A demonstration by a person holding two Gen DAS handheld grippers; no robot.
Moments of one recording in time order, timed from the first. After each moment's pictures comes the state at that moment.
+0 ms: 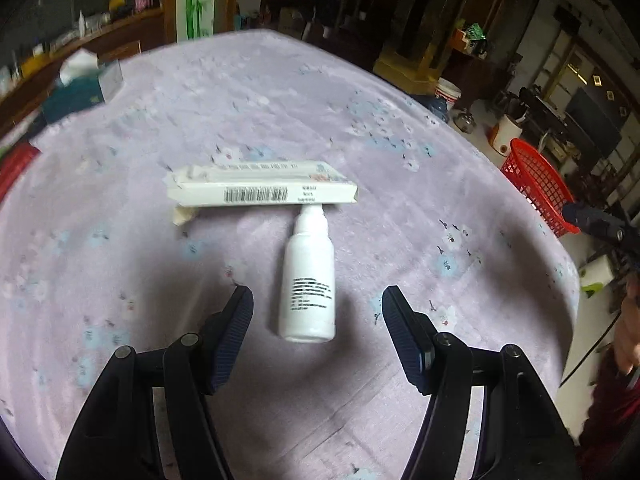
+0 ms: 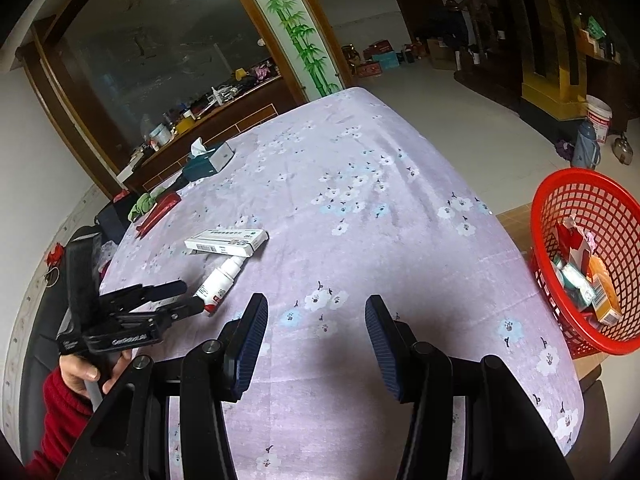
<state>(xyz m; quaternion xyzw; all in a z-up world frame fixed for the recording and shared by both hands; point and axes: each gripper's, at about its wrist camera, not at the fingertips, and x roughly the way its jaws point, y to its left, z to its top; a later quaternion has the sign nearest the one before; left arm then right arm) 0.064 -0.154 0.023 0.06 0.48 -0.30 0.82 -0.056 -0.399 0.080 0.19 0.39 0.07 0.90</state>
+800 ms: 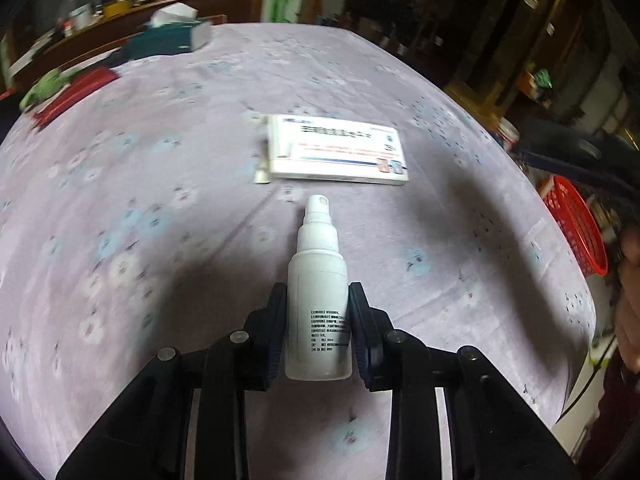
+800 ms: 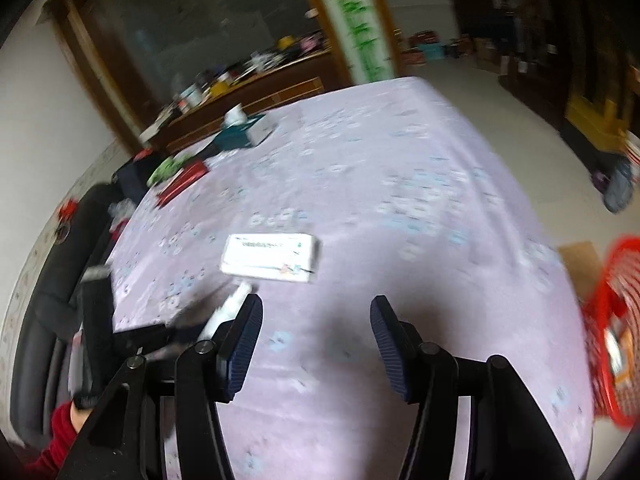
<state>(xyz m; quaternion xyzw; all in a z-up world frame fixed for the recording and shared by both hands) 0.014 -0.115 0.012 -0.01 0.48 -0.18 0.86 0.017 -0.338 0.088 0.12 0.43 0.15 0.88</state>
